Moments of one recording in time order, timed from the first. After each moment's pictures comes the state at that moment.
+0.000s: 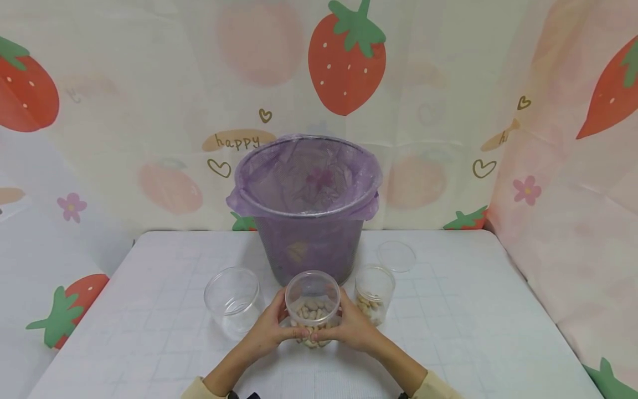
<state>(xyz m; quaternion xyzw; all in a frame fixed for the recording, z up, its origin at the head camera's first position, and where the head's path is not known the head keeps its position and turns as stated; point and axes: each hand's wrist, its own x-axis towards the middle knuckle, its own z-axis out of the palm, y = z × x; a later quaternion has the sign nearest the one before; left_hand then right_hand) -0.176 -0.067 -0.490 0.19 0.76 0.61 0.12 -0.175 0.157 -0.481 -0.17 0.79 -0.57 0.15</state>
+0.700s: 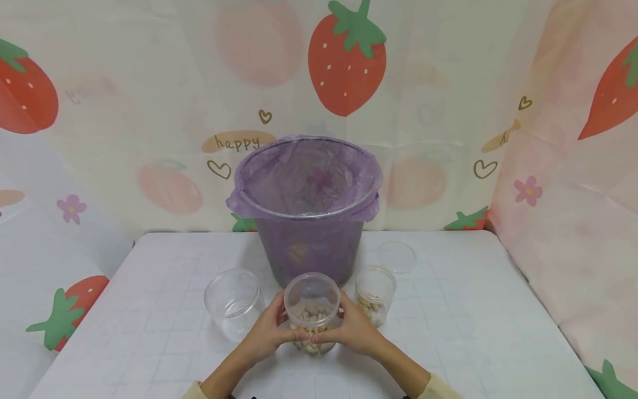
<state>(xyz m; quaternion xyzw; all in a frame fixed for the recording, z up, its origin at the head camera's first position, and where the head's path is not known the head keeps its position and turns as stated) -0.171 -0.067 -0.483 0.18 0.75 0.62 0.11 -0.173 0.156 -0.478 -0.17 0.80 -0.56 0.11</state>
